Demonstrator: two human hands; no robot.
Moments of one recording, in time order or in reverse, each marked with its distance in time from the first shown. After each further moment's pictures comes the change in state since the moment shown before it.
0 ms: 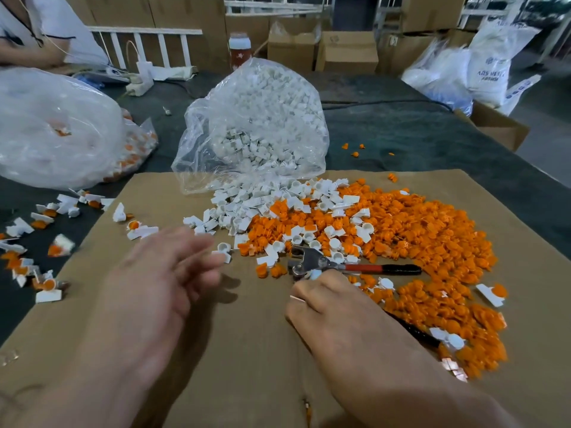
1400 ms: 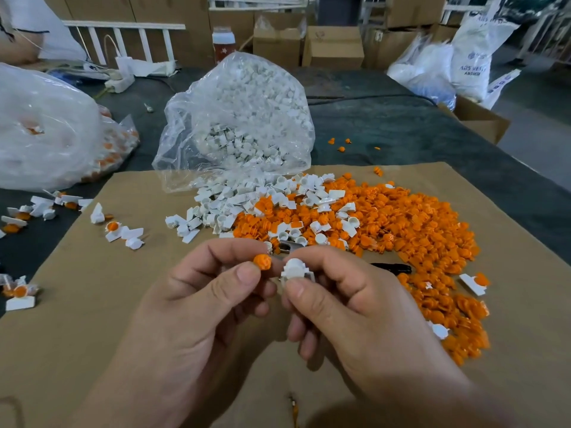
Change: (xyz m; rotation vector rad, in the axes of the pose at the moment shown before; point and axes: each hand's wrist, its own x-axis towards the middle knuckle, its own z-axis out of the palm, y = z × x) left_hand -0.044 -0.012 0.035 -0.087 -0.435 0.060; right_hand -0.015 0.004 -0.002 1.213 0.363 0.234
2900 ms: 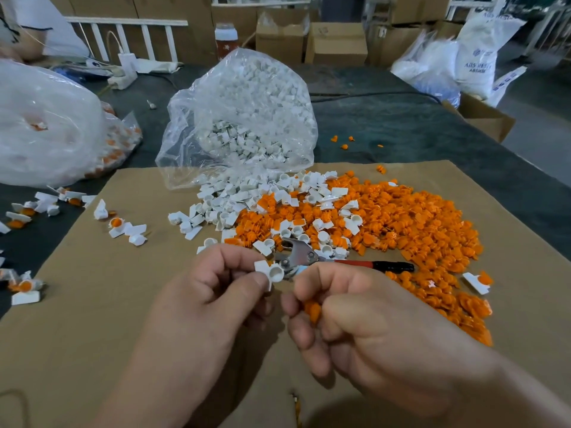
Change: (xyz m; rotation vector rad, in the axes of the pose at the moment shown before) left_hand 0.000 -0.006 0.001 0.563 0.160 0.006; right_hand 0.009 0.000 -0.005 0.566 -0.296 0.372
